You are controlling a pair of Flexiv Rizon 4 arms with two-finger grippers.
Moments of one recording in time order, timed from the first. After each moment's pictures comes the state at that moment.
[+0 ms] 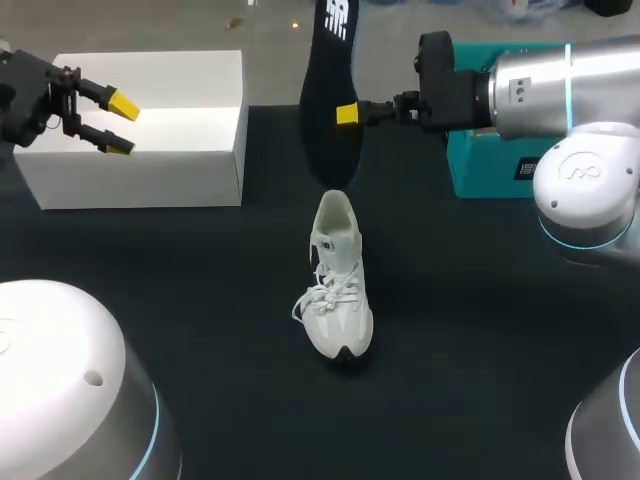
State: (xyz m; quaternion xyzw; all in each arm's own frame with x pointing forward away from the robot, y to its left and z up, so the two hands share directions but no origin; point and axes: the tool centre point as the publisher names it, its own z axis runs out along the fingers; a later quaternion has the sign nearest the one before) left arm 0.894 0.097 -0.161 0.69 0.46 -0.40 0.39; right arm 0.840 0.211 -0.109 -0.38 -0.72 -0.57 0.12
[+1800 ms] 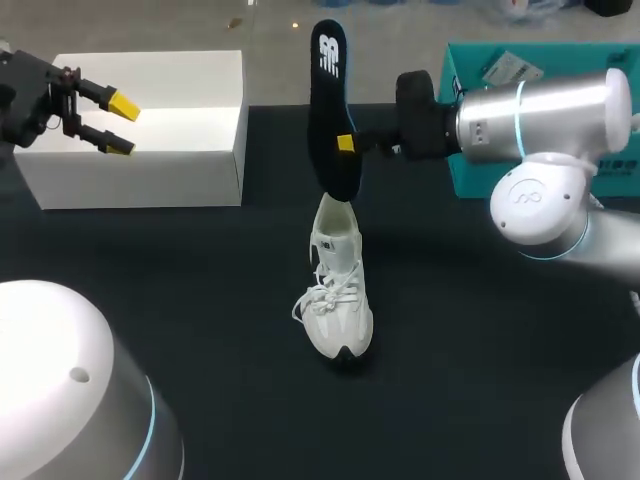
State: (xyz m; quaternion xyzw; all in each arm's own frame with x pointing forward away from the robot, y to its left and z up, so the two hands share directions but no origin) left arm 0.893 0.097 -0.161 0.69 0.46 -0.40 0.39; right arm 0.919 0.205 -0.223 -0.33 -0.77 -0.55 0.00
